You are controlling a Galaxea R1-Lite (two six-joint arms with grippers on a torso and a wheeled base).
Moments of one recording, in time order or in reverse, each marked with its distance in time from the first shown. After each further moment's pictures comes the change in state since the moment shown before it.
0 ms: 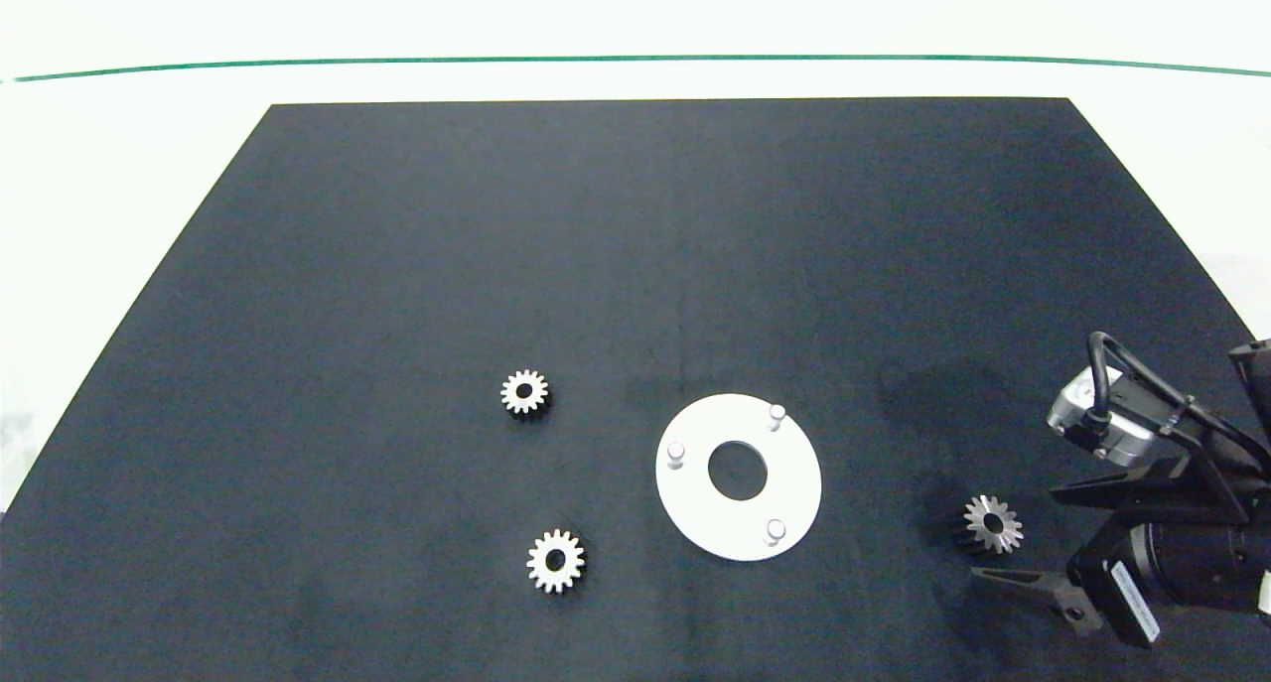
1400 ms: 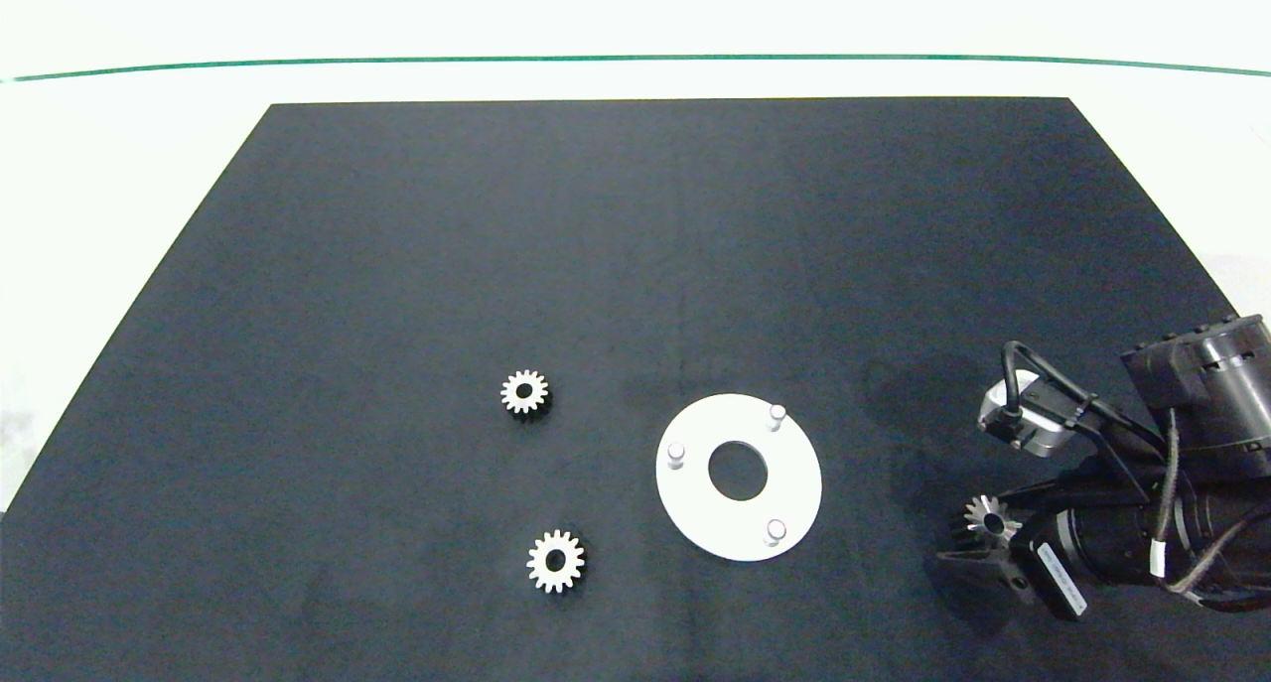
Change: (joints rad) left arm -0.004 -0.017 -0.021 0.000 0.000 -0.013; right arm 0.000 0.139 -0.020 -0.057 0.000 0.002
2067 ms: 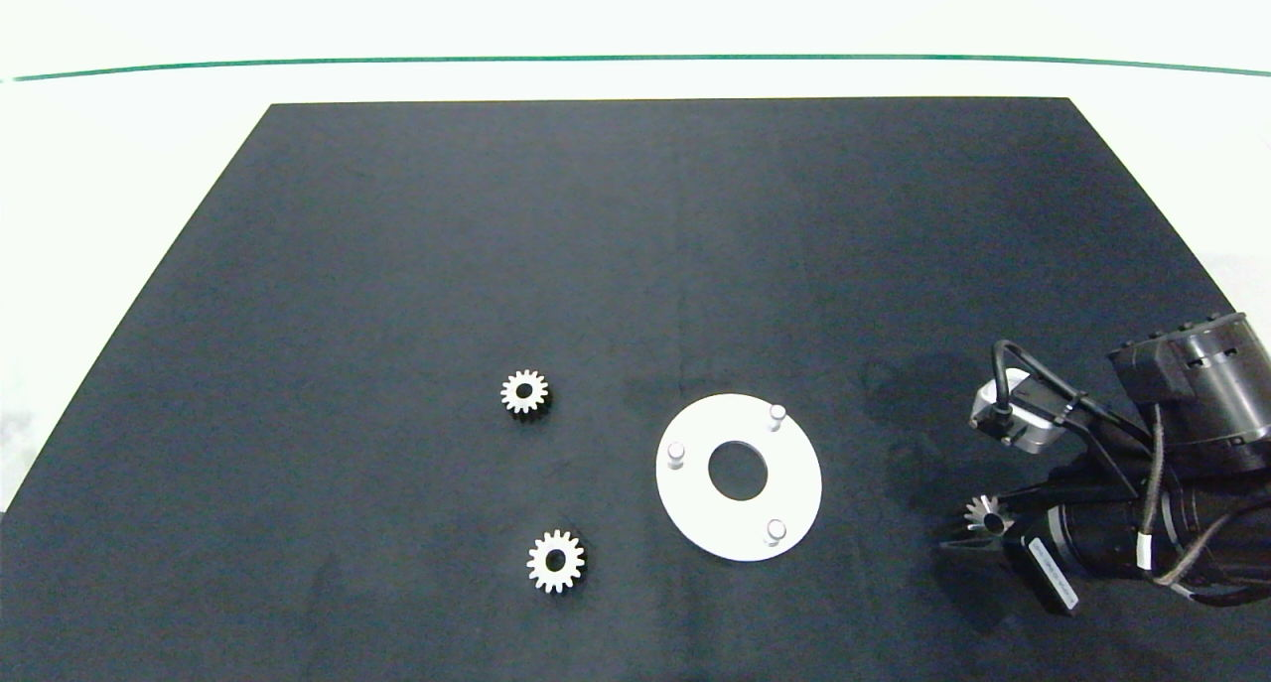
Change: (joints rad) left arm -0.004 0.001 -0.023 0.000 0.000 -0.017; right arm -0.003 0.022 -0.011 -0.003 -0.001 -0.001
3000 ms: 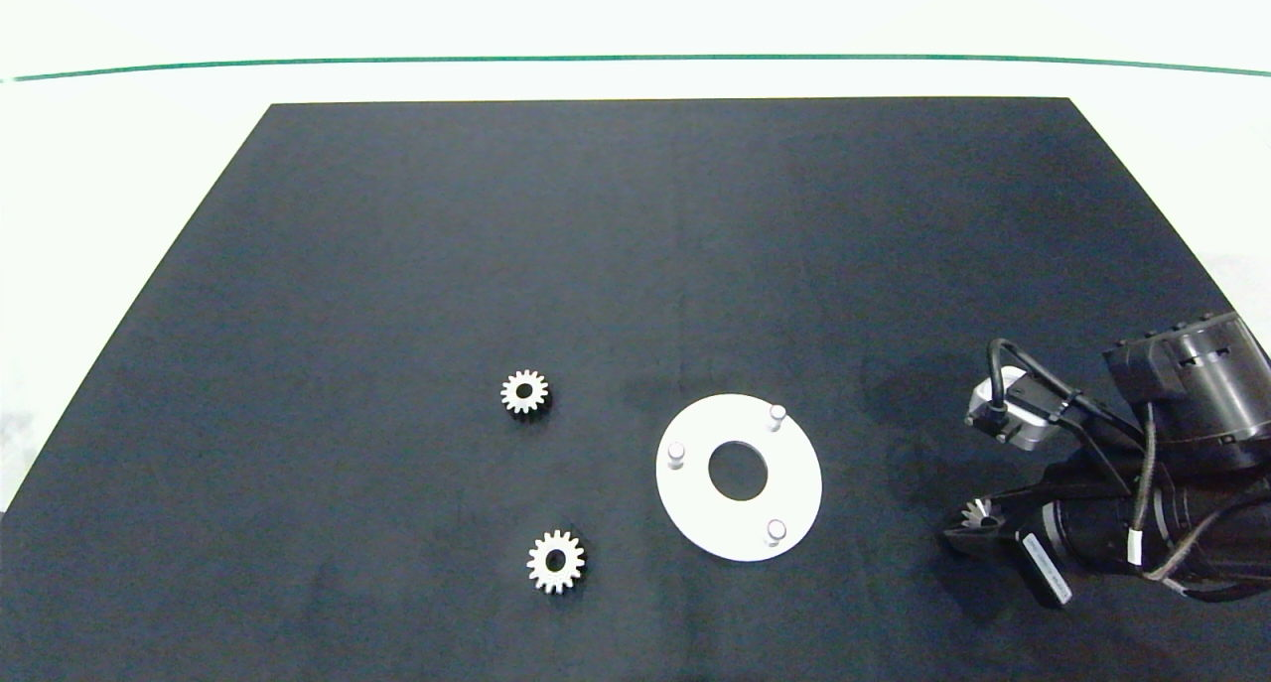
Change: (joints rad) left arm 0.000 0.003 -0.002 0.013 -0.001 -0.004; right arm -0.002 0.010 0.004 -0.020 -0.009 -0.003
